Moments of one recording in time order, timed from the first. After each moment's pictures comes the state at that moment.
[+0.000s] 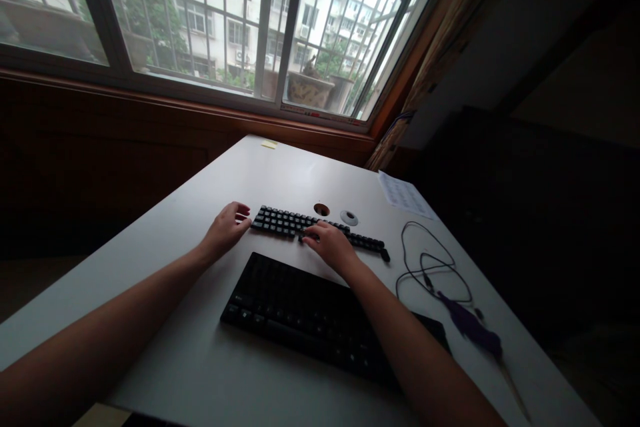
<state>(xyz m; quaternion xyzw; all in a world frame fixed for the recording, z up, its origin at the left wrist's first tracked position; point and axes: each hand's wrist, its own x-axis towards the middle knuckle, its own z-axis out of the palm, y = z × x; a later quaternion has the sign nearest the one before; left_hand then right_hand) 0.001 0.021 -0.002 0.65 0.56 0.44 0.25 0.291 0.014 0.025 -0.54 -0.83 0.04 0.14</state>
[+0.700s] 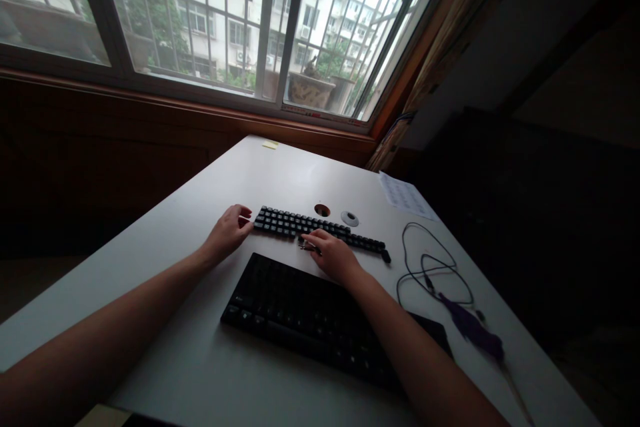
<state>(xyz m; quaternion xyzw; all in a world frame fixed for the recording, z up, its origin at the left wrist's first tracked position) 0.003 0.022 -0.011 0.67 0.56 0.43 0.23 0.296 -0.009 0.022 -0.51 -0.86 0.03 0.09</state>
